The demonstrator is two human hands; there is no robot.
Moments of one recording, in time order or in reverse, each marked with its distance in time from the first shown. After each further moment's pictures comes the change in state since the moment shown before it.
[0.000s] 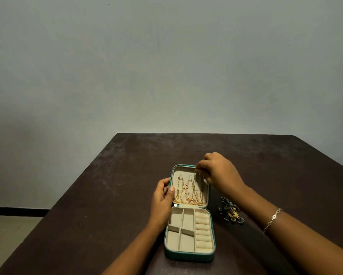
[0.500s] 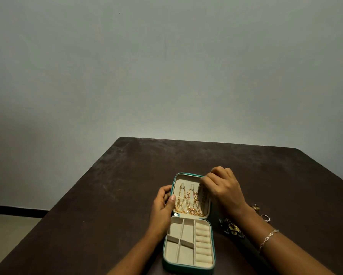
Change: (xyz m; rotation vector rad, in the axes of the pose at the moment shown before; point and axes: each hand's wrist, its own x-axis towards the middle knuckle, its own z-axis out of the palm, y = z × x) left_hand 0.002 -0.002 -0.001 -0.028 -0.012 0.018; right_hand -0.013 0.021 0.031 -0.253 0.456 -0.358
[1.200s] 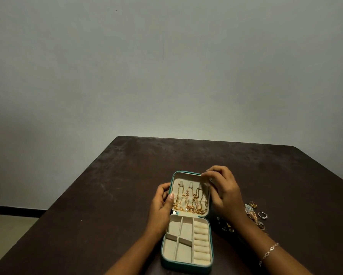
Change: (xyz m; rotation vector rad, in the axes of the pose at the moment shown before) left_hand -0.005 0.003 0.000 0.032 -0.021 0.025; right_hand -0.016 -0.014 -0.003 0.578 0.043 0.541
